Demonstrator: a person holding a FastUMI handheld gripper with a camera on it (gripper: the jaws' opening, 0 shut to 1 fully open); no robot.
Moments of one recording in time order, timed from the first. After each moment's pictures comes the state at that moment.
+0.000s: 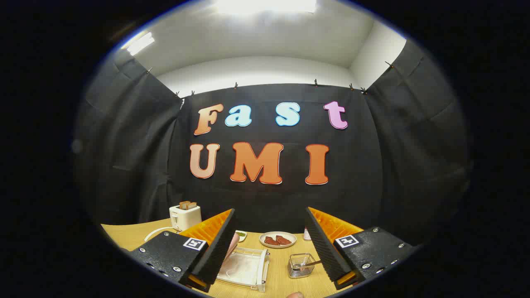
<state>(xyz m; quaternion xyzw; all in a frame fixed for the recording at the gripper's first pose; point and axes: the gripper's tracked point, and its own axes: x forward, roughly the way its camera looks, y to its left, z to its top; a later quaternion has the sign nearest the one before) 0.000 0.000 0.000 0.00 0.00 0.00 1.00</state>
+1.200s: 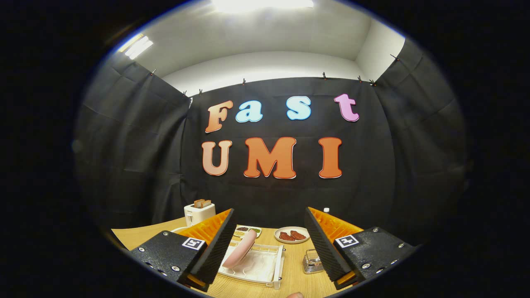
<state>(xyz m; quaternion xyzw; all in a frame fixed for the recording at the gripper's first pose) -0.005 0.029 -0.003 0.01 0.03 0.04 1.00</state>
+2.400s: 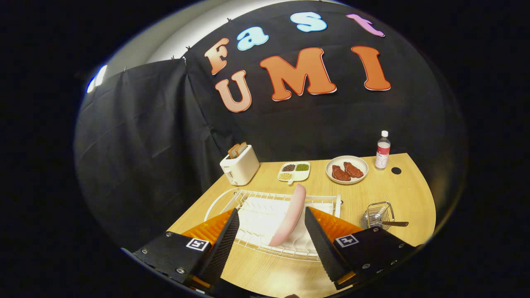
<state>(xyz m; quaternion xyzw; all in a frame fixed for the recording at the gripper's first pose) 0.068 0.107 -0.103 0.13 0.37 0.18 0.90</state>
